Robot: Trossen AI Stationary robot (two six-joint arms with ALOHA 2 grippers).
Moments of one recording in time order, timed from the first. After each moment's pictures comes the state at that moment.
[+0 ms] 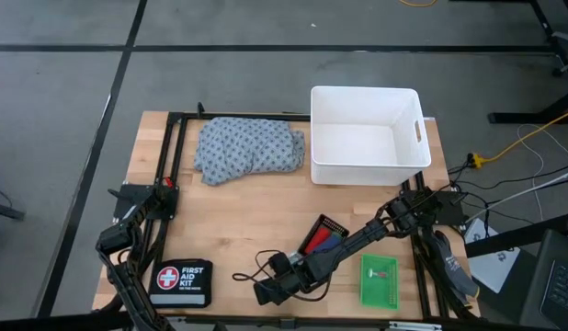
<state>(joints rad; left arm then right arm) -1.18 2.11 1.69 -0.38 -0.59 -0.42 0.55 2.36 1.81 -0.41 0.11 1.67</state>
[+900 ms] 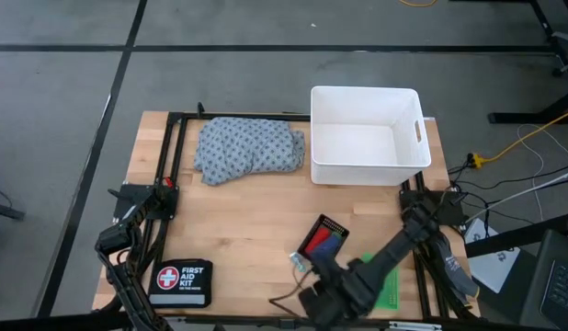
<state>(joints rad) -1.19 2.11 1.69 -0.36 -0.60 -0.41 0.73 2.26 2.33 -1.56 0.17 1.76</state>
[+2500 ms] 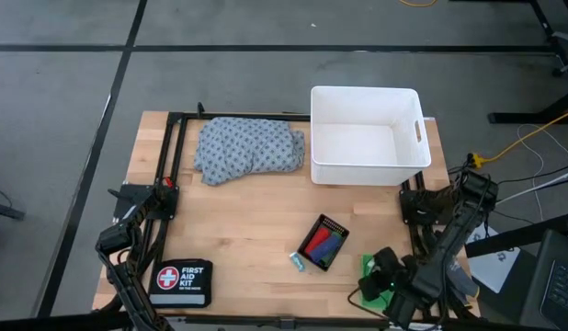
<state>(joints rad) -1.18 2.11 1.69 -0.26 -0.61 -0.36 1.07 1.74 1.16 -1.03 0.26 2.23</state>
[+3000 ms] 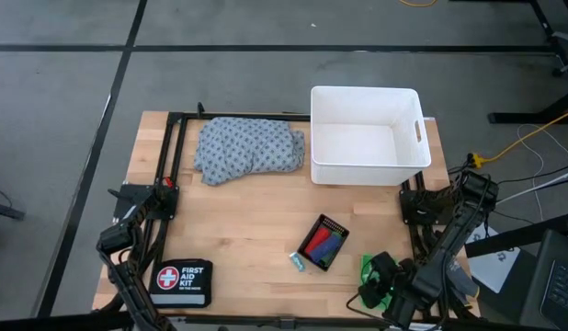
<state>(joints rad) -1.17 2.11 1.69 -0.26 -0.64 -0.36 1.08 1.74 1.16 -0.95 0.20 2.14</state>
